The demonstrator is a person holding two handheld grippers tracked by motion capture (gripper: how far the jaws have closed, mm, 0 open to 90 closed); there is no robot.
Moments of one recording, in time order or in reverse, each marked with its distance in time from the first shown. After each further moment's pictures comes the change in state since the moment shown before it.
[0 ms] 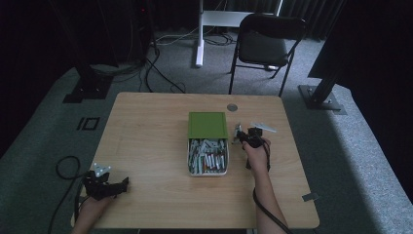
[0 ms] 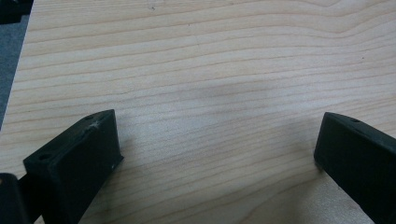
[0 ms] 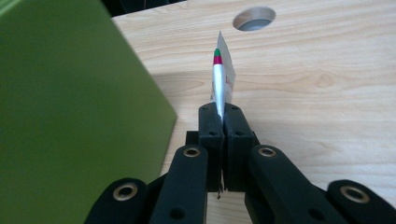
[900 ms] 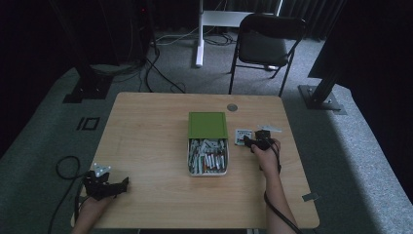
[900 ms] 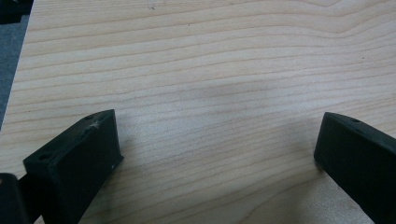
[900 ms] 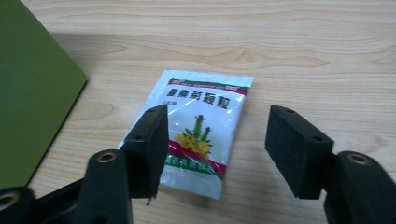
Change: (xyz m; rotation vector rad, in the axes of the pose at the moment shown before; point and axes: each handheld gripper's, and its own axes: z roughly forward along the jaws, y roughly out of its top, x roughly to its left) left arm 0.000 0.000 0.000 0.000 0.000 0.000; right arm -0.039 -0.005 0.001 0.075 -0.126 -0.142
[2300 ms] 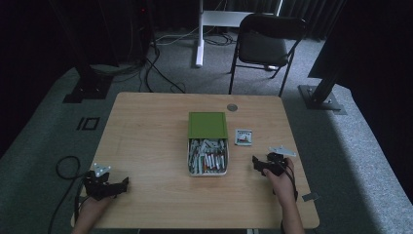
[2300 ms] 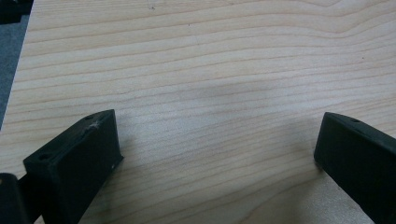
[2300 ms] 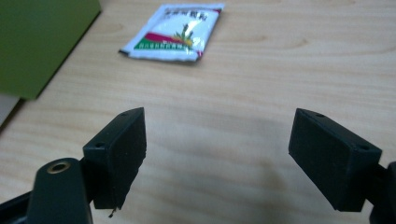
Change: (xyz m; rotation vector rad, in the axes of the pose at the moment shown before) left arm 0.000 0.000 0.000 0.001 0.000 0.001; right arm -0.008 -0.059 -0.072 0.002 -0.030 -0.045
